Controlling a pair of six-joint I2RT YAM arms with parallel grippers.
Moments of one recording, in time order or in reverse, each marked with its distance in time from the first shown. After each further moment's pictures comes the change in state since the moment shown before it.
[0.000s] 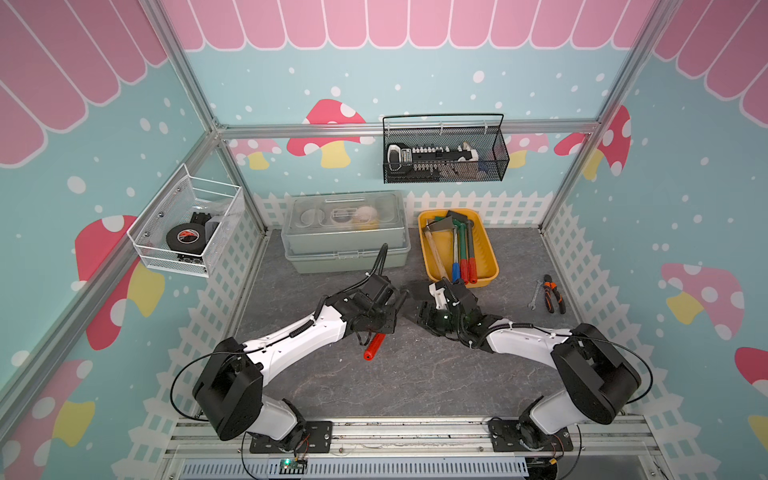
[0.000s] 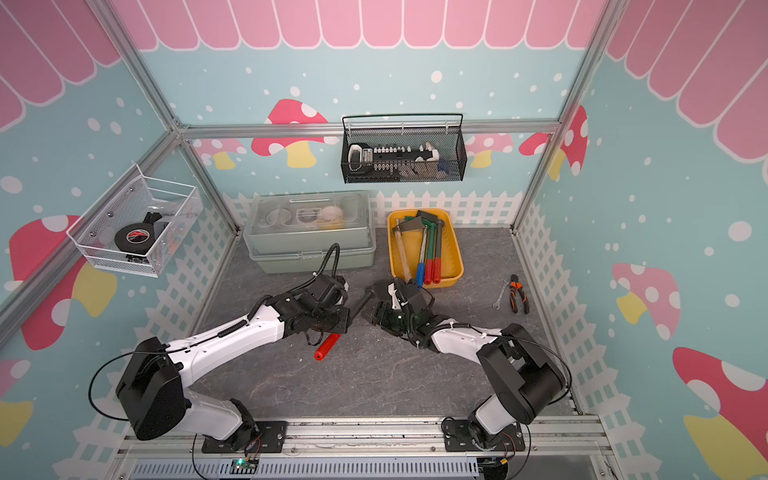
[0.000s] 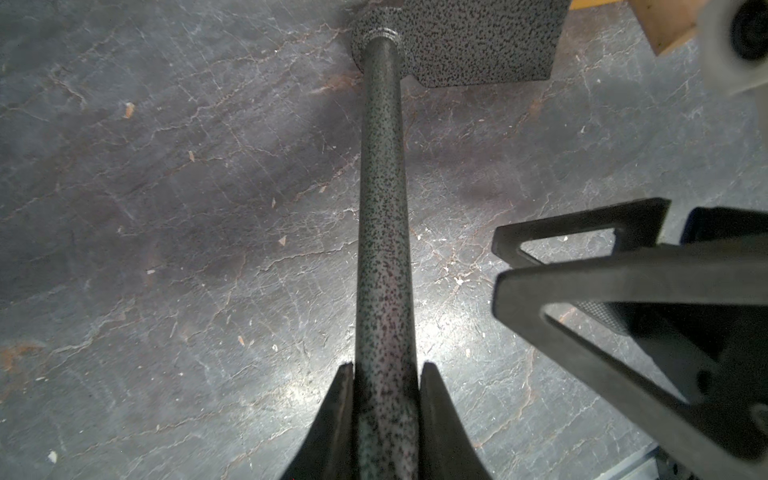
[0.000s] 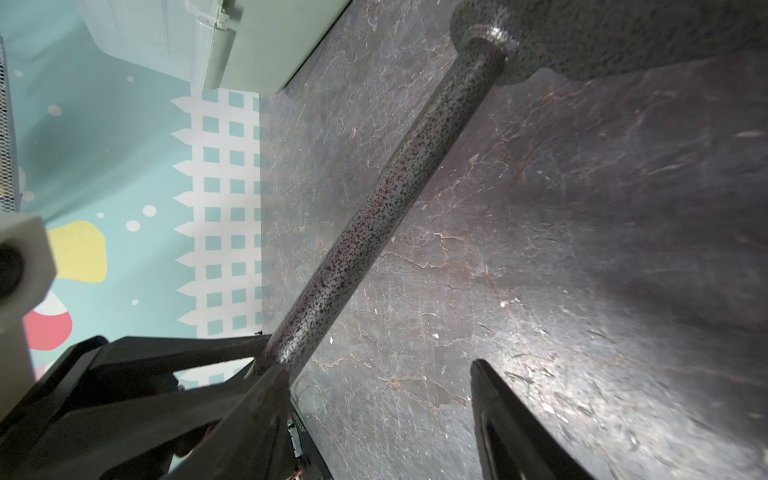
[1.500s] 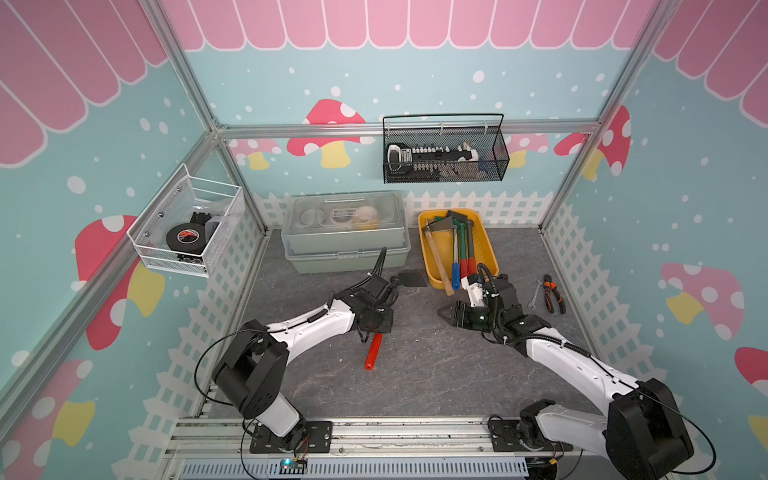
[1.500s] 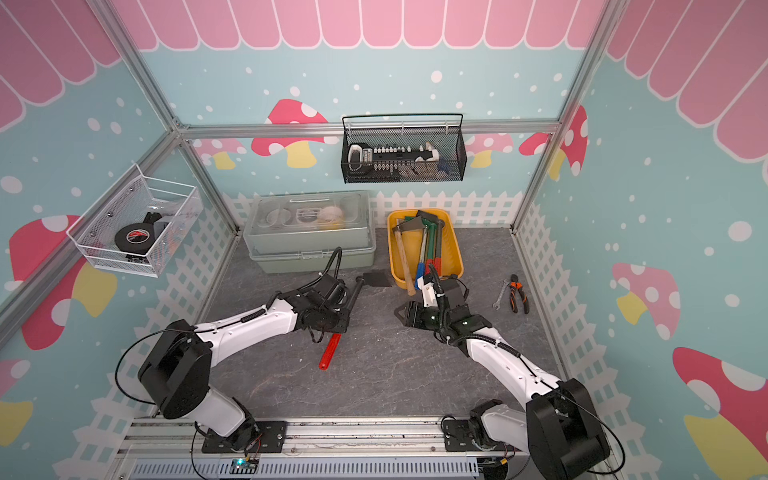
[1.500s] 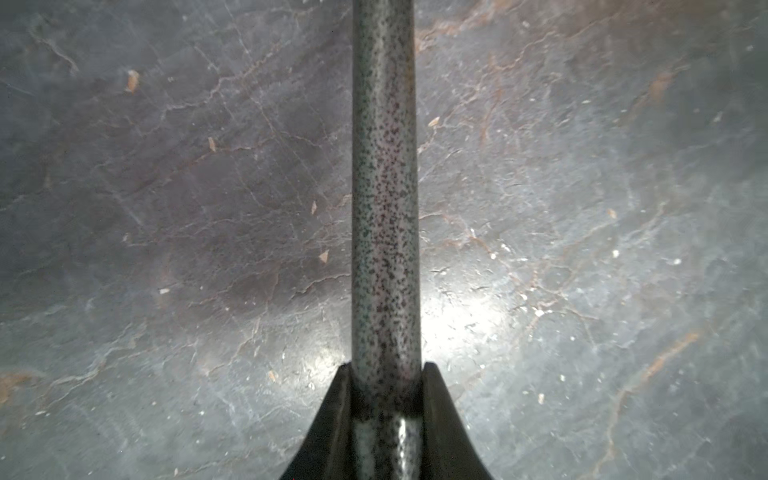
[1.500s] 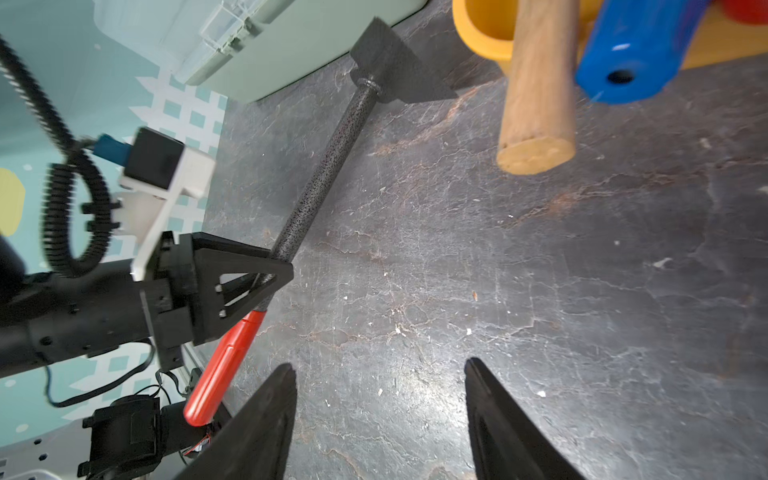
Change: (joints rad) left arm 0.061 0.104 -0.011 0.029 -0.008 0.043; right arm -0.231 -0.353 -0.030 -0.439 -0.035 -0.461
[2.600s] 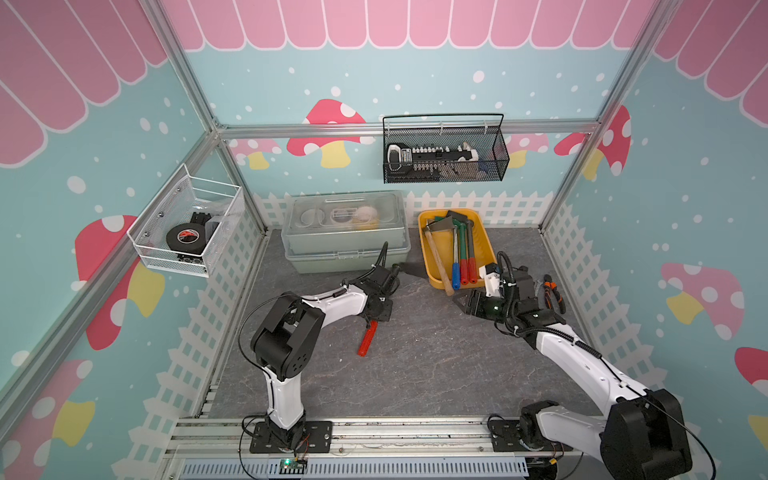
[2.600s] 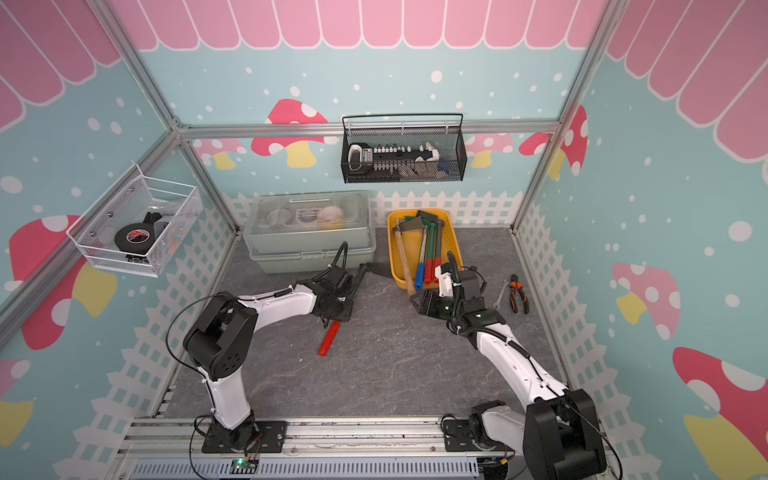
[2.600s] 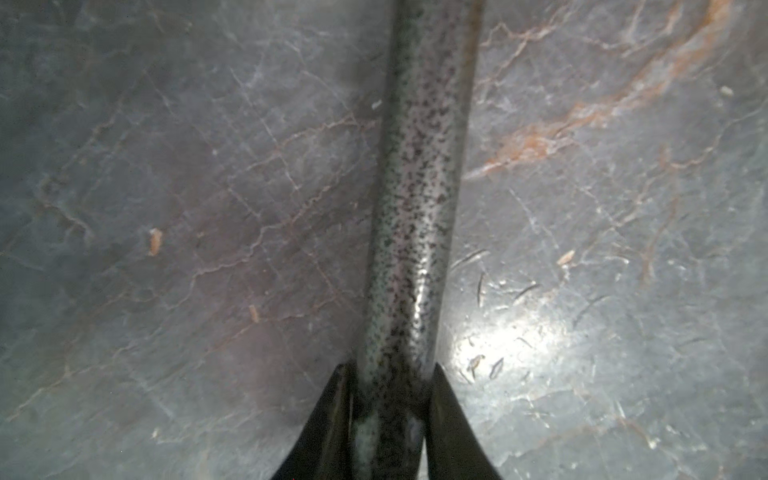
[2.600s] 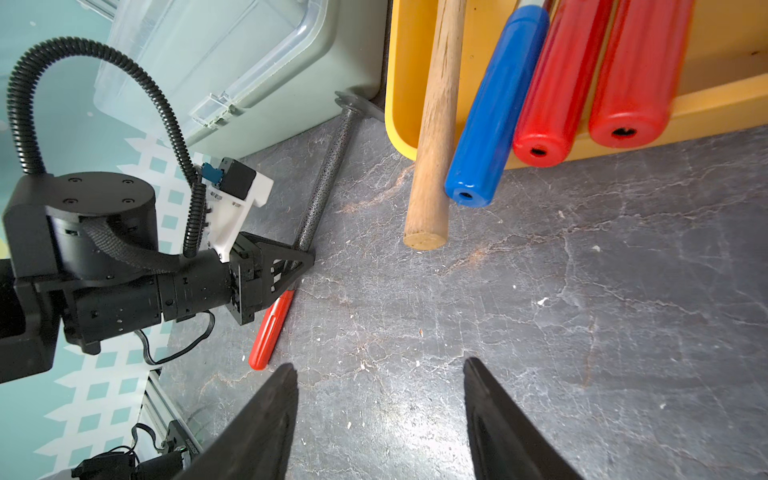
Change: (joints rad) left arm 0.092 0.314 0.135 0.082 -0.080 0.163; right arm -0.164 -0.032 0.055 -0.063 0.000 -0.078
